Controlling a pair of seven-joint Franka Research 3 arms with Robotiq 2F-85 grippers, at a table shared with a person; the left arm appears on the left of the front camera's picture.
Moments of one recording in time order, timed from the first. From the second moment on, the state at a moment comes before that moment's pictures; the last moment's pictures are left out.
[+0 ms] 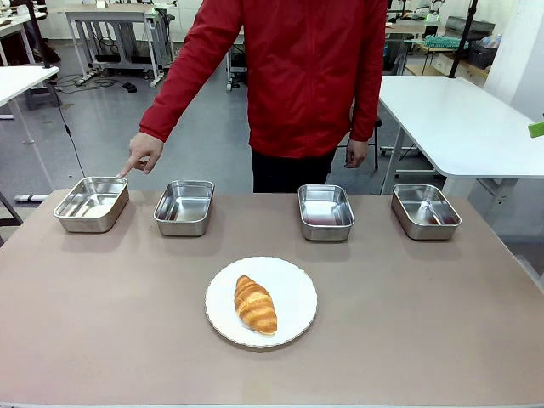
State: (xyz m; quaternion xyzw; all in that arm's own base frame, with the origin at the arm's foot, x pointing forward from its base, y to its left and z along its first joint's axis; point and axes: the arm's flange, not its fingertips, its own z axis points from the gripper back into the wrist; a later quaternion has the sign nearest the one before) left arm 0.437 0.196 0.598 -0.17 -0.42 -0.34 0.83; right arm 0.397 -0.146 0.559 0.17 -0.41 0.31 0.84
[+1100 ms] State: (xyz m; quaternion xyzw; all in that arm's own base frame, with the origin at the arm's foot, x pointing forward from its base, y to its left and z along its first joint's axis) left arm 0.461 0.033 0.586 -0.18 -0.31 -0.31 0.88; right arm 0.397 -0.146 0.559 0.17 -0.41 0.31 0.84
